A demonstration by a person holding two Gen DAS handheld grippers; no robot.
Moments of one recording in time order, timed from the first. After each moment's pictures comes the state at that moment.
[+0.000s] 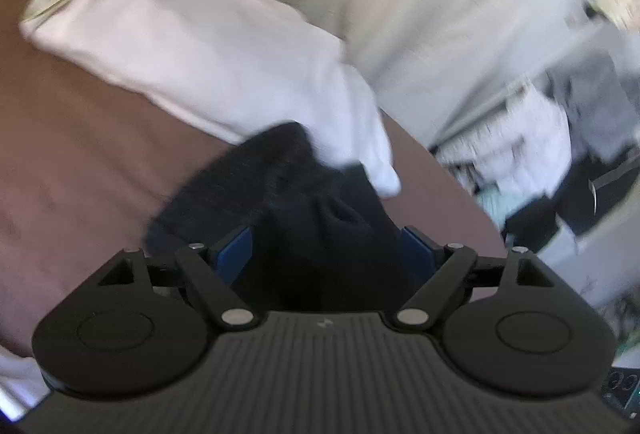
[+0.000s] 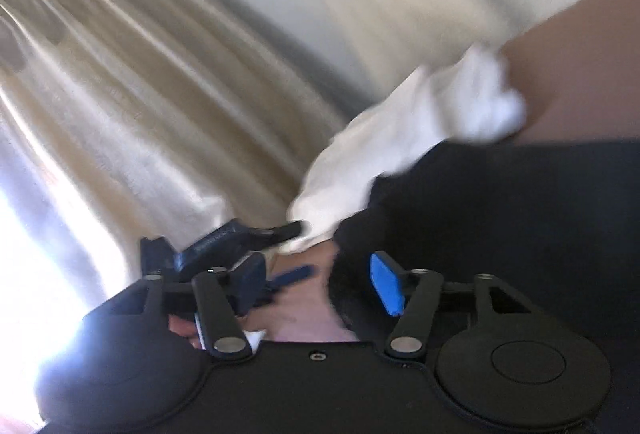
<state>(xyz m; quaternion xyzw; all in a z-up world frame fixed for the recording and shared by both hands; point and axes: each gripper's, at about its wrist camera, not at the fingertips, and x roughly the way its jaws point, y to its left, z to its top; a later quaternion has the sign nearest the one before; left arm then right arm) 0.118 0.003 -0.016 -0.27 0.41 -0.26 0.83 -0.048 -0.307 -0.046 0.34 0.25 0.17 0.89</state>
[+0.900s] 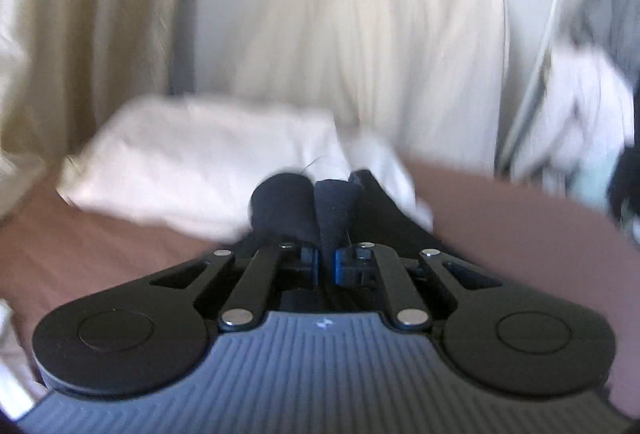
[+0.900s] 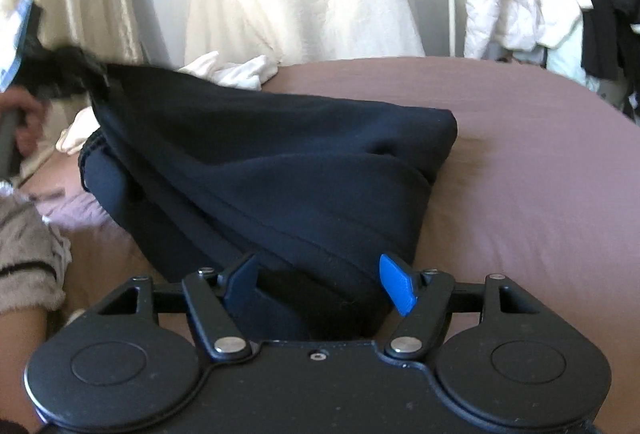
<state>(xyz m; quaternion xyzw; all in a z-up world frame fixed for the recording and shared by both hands) 0.025 -0.082 0.044 -0.07 0.23 -0.12 0.96 -0.246 -0.315 -0.097 0.09 0.31 -0.10 0.94</state>
